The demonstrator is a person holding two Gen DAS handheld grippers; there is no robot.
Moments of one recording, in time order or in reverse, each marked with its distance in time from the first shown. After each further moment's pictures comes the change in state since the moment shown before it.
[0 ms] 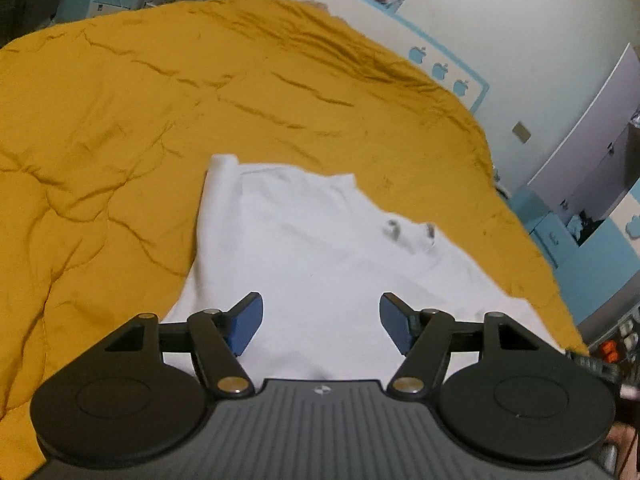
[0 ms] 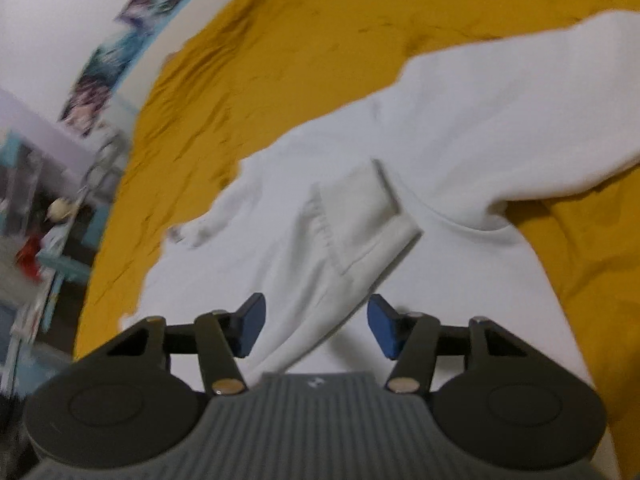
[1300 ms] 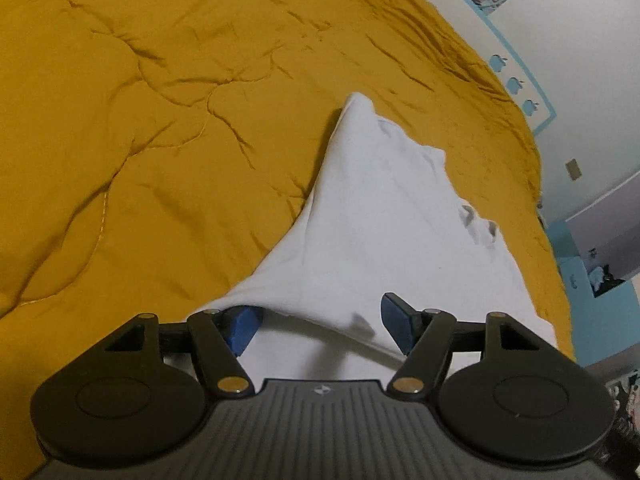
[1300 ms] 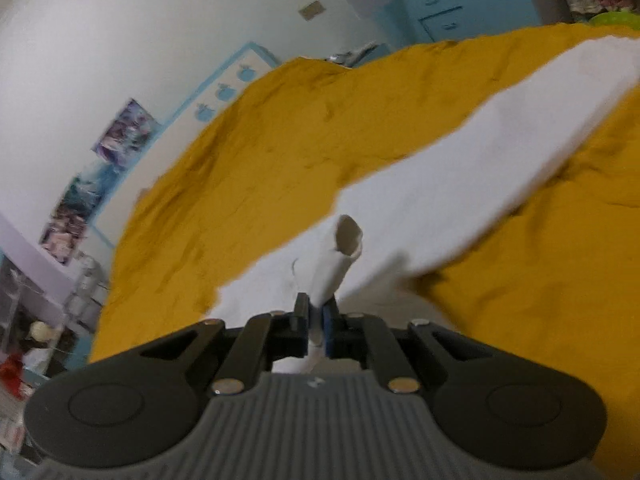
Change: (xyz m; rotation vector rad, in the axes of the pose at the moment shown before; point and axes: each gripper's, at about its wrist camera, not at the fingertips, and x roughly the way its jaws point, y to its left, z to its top) left arm 0.000 0.064 -0.035 -0.281 0.089 0.077; right arm -0.061 -0.018 -0.025 0.099 -0.331 -0.072
